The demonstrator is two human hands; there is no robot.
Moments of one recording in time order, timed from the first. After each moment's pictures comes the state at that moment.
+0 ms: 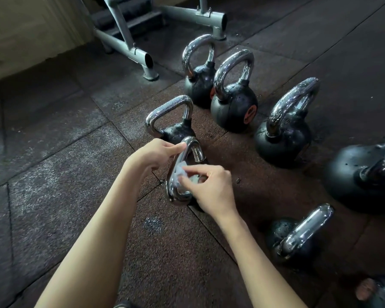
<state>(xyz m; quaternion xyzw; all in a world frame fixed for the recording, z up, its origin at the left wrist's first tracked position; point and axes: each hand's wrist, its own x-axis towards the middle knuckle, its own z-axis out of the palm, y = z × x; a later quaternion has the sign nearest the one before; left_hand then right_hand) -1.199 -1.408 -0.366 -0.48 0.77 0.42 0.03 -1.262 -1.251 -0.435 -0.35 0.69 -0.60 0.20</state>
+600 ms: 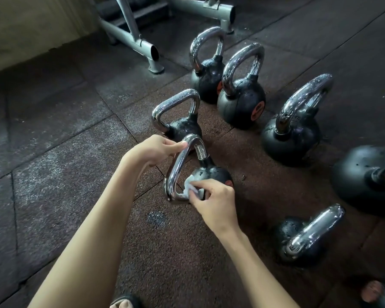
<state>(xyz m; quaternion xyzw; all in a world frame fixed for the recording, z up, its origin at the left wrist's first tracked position) -1.179 -1.412 -0.360 -0.47 0.78 0.40 0.04 -1.239 -1.245 -0.487 -0.39 0.73 -0.55 0.10</state>
